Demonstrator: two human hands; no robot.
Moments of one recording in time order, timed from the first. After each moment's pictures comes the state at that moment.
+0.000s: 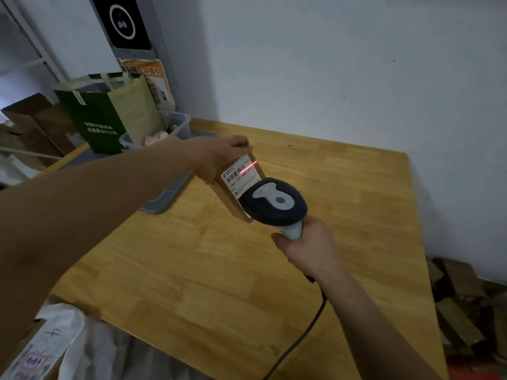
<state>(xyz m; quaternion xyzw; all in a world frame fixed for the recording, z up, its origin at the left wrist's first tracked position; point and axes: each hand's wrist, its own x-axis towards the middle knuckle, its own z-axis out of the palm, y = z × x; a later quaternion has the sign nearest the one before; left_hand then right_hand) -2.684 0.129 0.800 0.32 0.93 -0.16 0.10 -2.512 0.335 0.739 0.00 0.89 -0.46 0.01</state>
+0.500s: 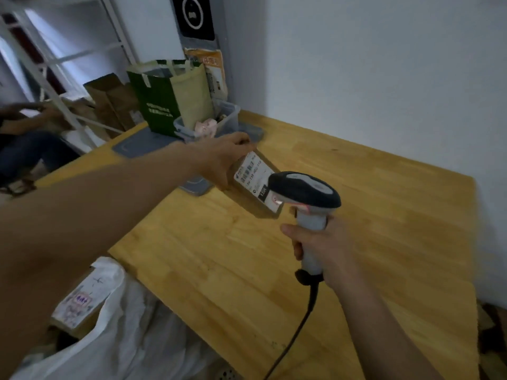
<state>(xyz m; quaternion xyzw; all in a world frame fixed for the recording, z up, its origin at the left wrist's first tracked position) -2.642 0.072 0.797 0.19 0.97 -0.09 0.10 -2.528 0.314 0.737 0.03 0.73 -0.67 0.12</state>
